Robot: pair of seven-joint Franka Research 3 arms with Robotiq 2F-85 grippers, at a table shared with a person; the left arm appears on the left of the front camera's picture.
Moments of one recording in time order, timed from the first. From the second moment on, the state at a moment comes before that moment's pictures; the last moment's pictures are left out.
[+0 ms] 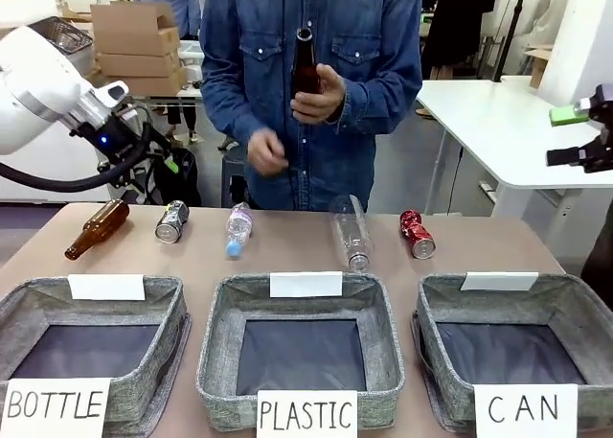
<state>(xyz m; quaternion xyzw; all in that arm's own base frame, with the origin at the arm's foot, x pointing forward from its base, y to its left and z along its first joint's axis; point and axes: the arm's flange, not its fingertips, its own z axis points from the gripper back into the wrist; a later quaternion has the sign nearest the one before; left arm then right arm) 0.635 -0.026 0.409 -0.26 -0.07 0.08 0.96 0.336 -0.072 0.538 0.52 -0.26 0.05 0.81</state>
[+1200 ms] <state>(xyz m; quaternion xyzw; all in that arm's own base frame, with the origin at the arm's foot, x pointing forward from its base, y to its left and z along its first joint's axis) 0.693 -0.063 0.319 -0.09 -0.03 0.09 0.99 0.336 -0.072 0.538 0.52 -0.25 0.06 0.81</state>
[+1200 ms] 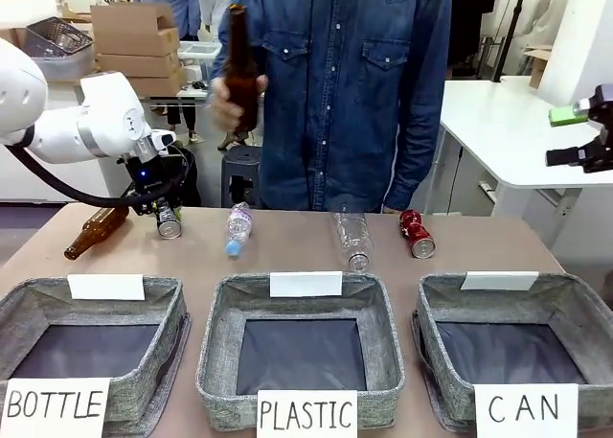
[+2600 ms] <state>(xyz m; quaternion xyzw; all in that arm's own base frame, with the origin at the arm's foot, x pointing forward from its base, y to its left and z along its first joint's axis) 0.479 0.212 0.518 -0.57 -0.05 -0.23 0.78 0.337 -0.072 0.538 0.52 -0.25 0.06 0.81</state>
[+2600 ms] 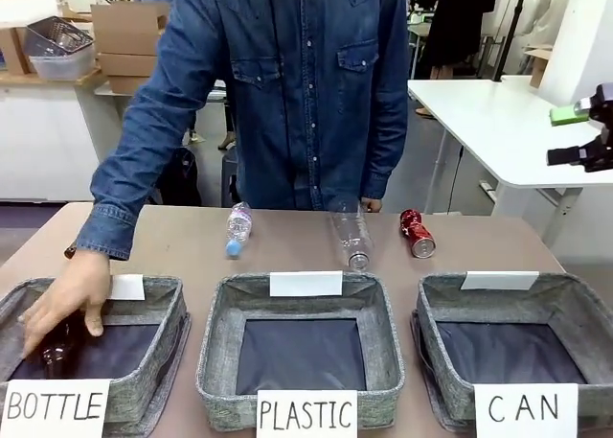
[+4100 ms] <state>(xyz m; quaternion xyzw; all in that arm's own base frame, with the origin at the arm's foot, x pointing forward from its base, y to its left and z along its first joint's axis) 0.344 -0.299 0.431 -0.65 0.09 -0.25 0.71 0.236 -0.244 0.586 0.39 -0.36 0.02 0.85</state>
